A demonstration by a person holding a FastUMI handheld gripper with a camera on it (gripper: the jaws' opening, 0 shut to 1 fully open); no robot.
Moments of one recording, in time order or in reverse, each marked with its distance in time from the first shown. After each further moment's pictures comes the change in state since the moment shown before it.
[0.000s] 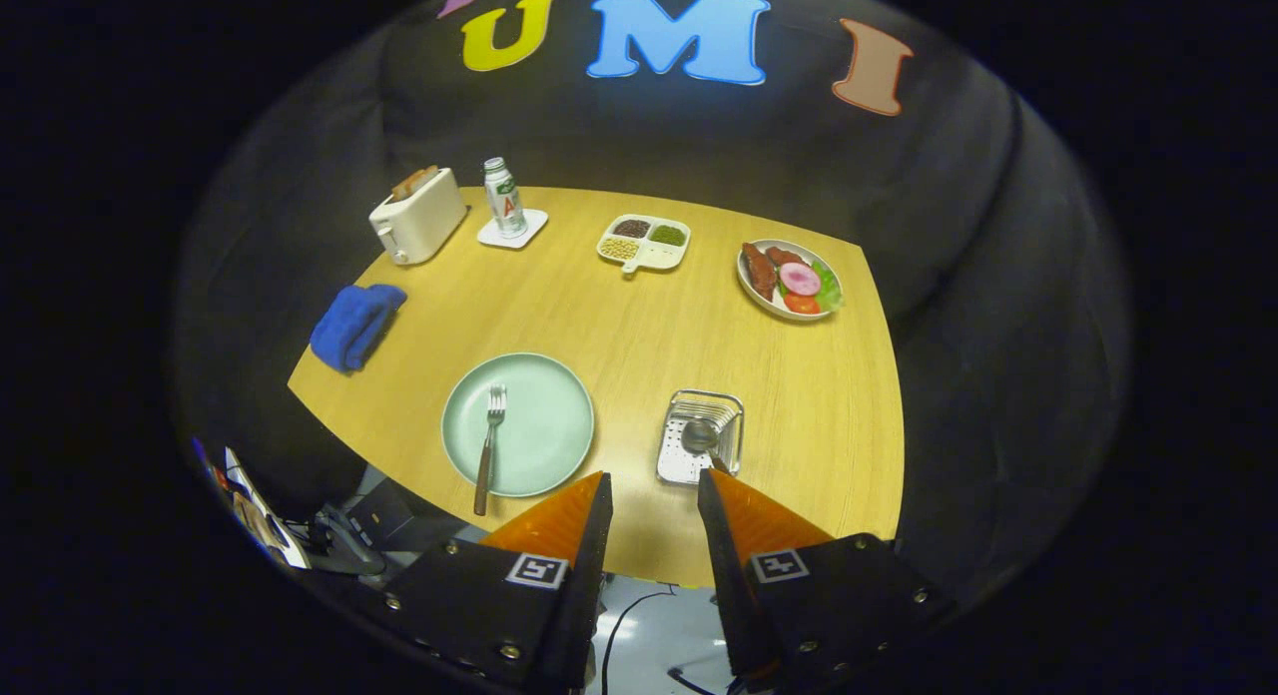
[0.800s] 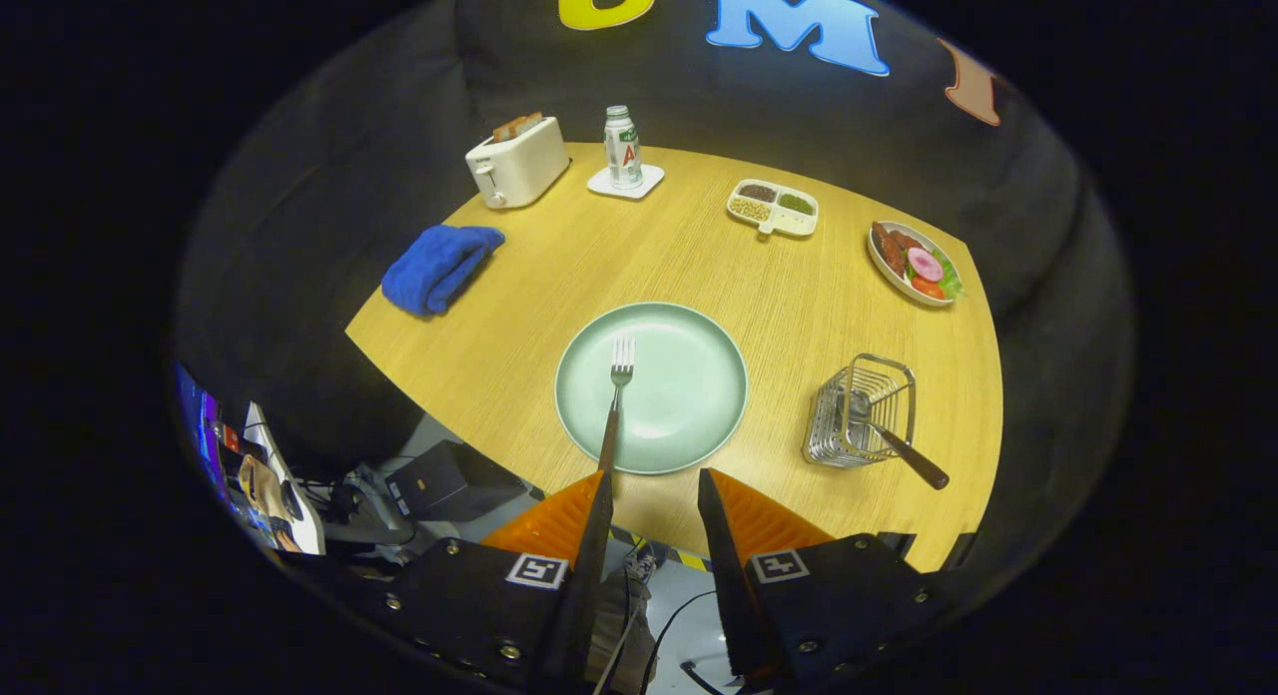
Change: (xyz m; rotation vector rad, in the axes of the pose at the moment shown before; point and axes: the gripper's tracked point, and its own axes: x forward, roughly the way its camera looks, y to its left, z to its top) arm 0.034 0.112 -0.045 -0.094 0.094 0.165
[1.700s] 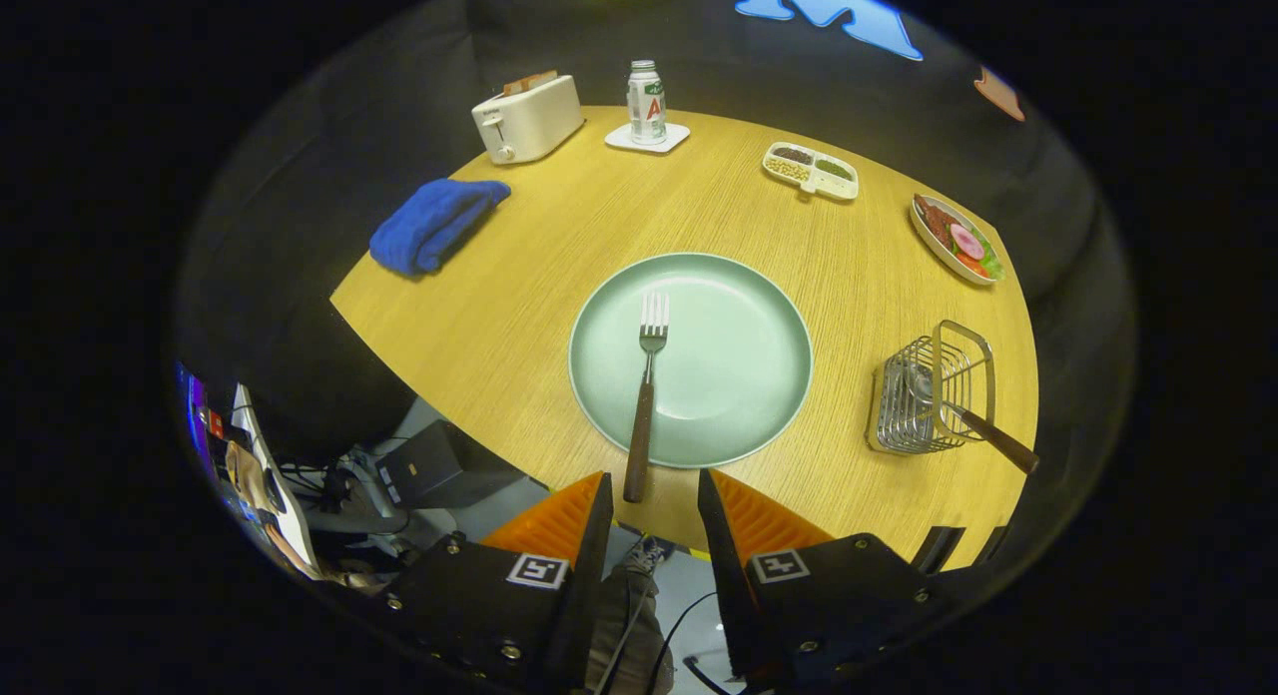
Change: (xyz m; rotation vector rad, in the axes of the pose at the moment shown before) arm 0.073 0.026 -0.032 -0.063 0.076 -0.037
